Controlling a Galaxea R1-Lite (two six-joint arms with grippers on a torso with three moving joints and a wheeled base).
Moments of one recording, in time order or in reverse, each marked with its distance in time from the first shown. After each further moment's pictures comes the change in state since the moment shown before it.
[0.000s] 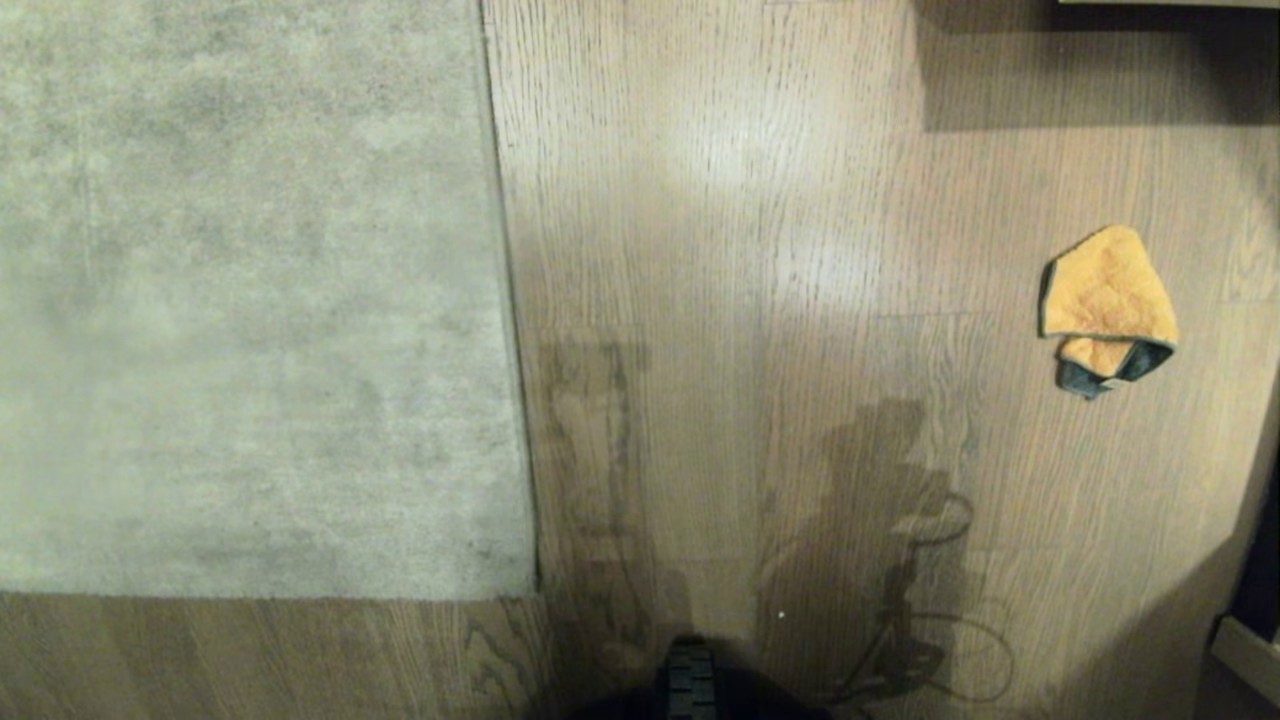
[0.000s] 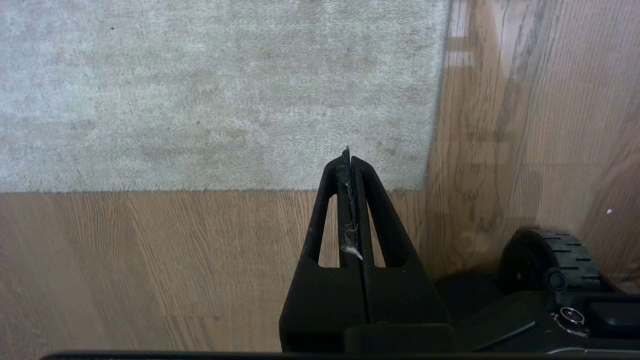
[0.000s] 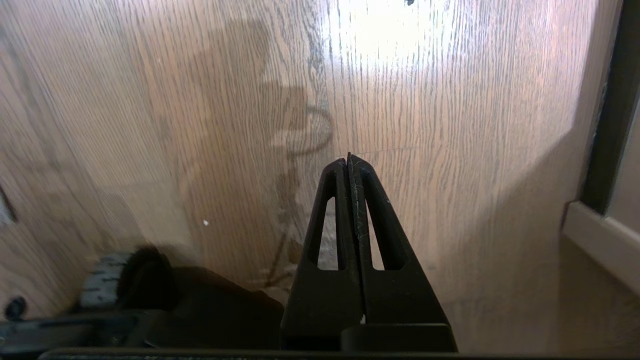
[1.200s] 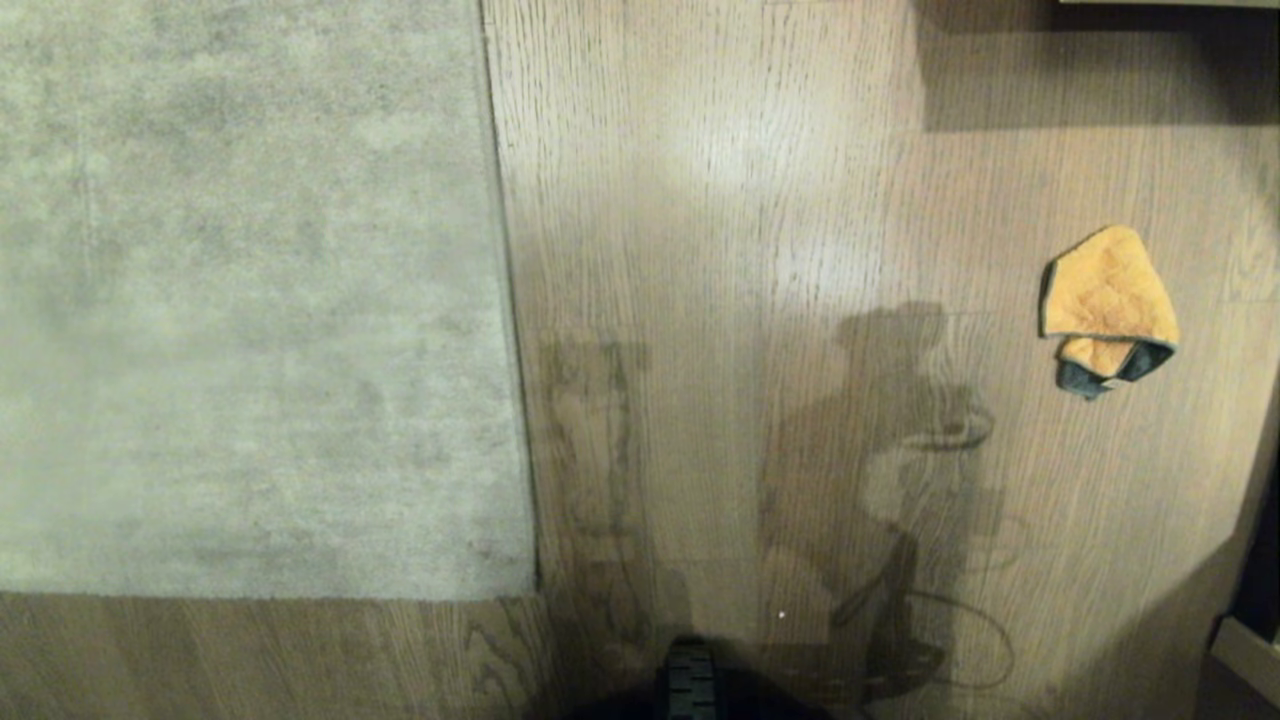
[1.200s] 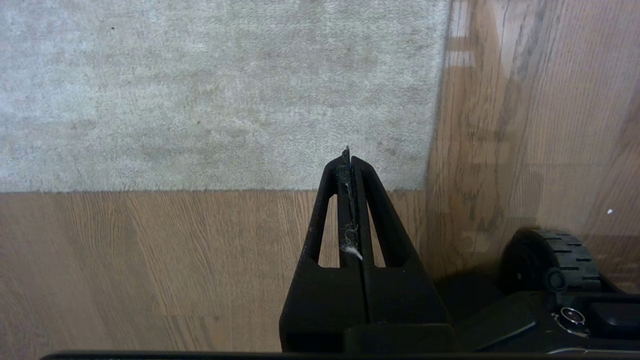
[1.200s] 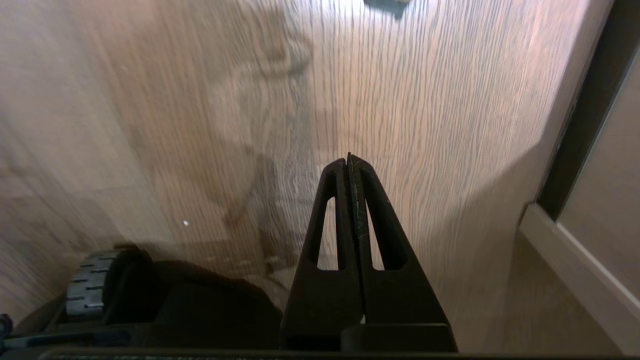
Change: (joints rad) left arm 0.000 0.000 0.000 0.000 0.000 0.000; right arm 0.016 0.526 -0.301 -0.044 -0.062 -0.037
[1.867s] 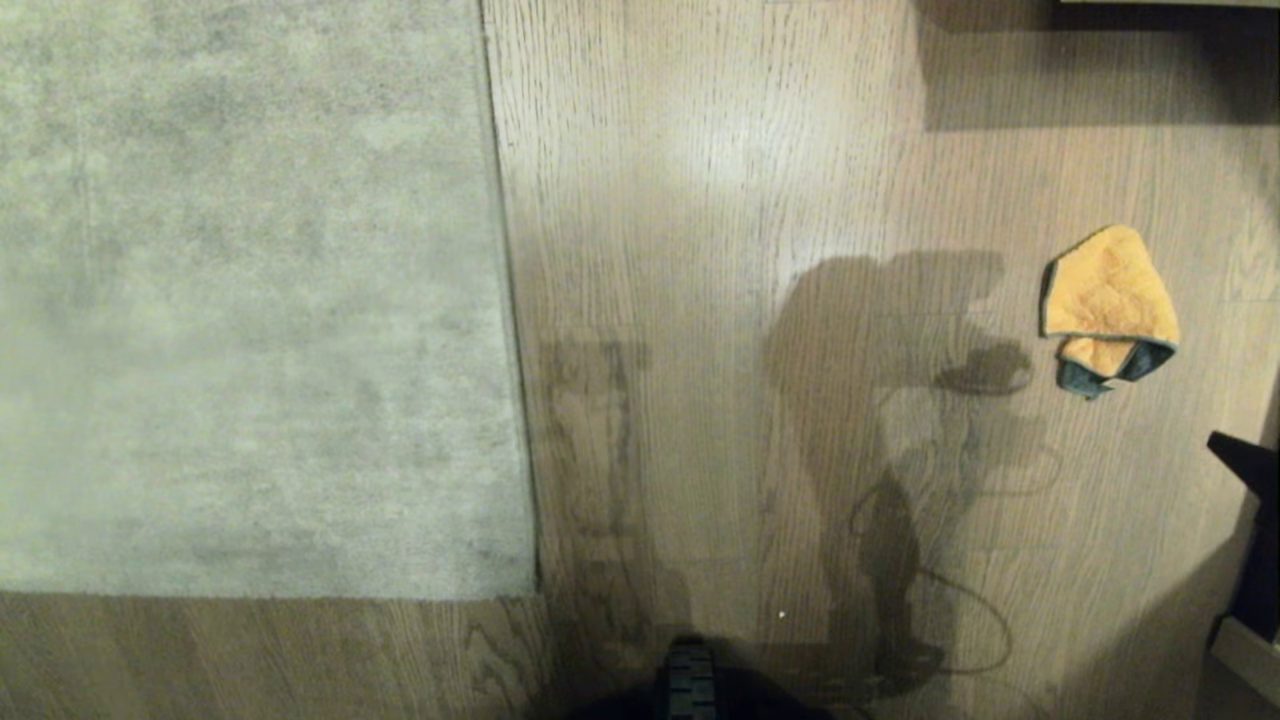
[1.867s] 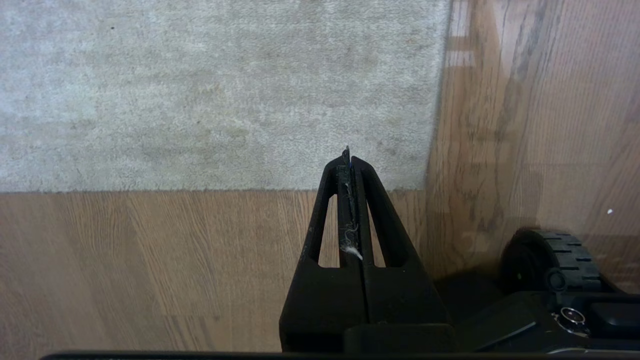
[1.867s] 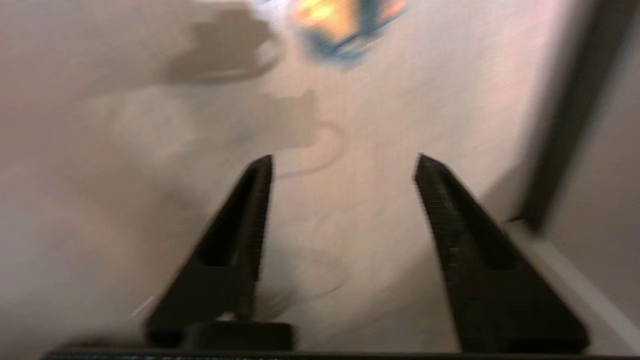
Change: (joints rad) left arm 0.000 0.000 0.000 0.000 0.000 0.000; right arm -0.147 0.558 -0.137 -0.355 -0.029 0.034
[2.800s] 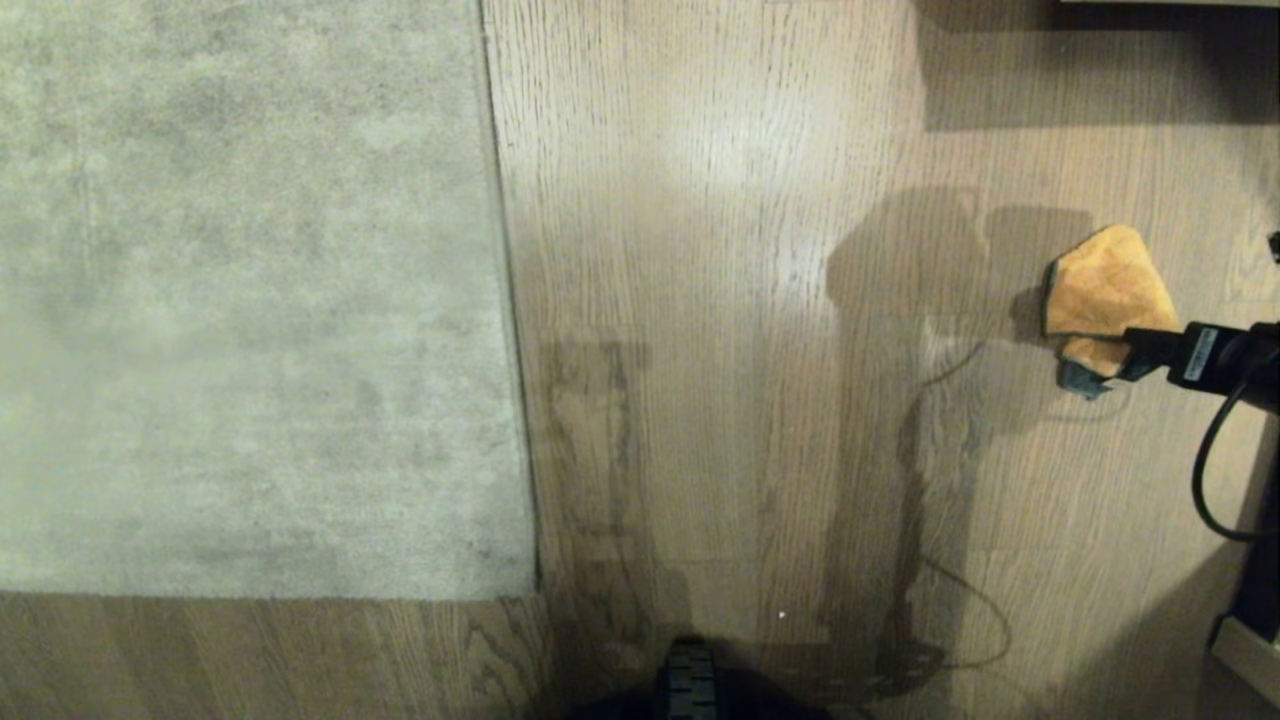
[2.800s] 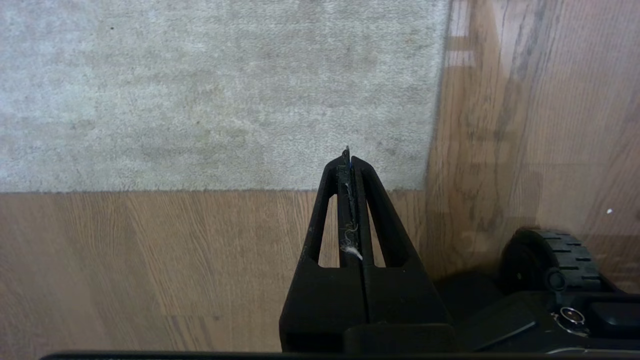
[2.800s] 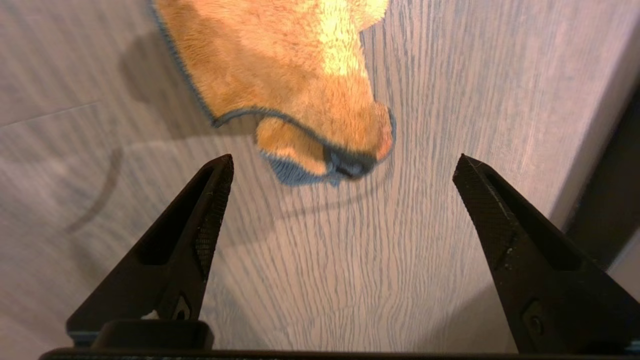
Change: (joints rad) left arm 0.000 0.000 0.000 0.000 0.000 0.000; right arm -0.152 0.493 -0.382 -0.090 0.133 -0.012
